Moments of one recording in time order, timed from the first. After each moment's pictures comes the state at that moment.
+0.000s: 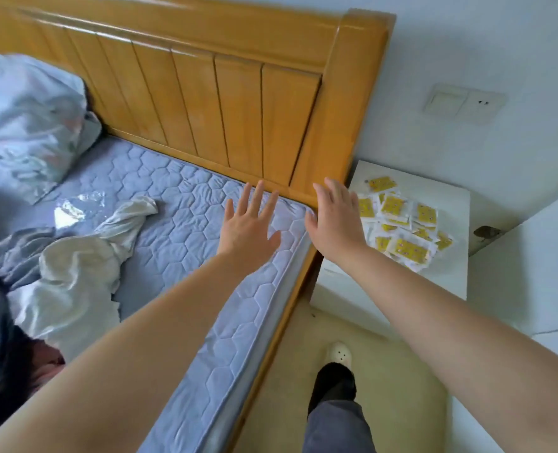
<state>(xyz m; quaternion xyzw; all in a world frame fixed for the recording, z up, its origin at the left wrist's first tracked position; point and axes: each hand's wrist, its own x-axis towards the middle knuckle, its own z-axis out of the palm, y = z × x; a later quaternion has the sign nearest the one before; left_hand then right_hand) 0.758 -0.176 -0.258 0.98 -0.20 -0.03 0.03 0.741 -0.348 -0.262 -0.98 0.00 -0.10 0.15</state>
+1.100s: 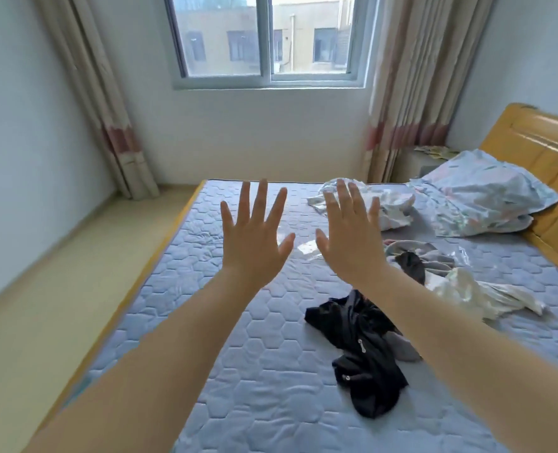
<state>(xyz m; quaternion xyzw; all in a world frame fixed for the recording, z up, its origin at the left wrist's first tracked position) 0.115 0.424 -0.080 0.89 0.39 0.21 -0.13 0.267 0.341 -0.084 -0.78 -0.55 -0.26 0.16</state>
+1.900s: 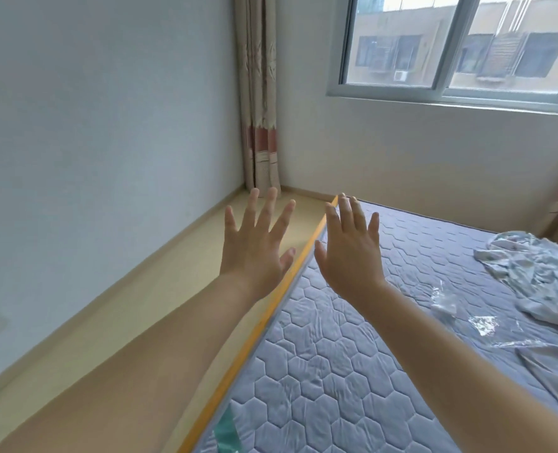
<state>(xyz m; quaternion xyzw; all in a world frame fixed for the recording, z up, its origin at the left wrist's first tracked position) -0.252 0.766 -0.063 0.81 0.55 0.11 -0.16 -0.090 0.751 -0.079 -0.68 -0.68 -0.16 0.21</state>
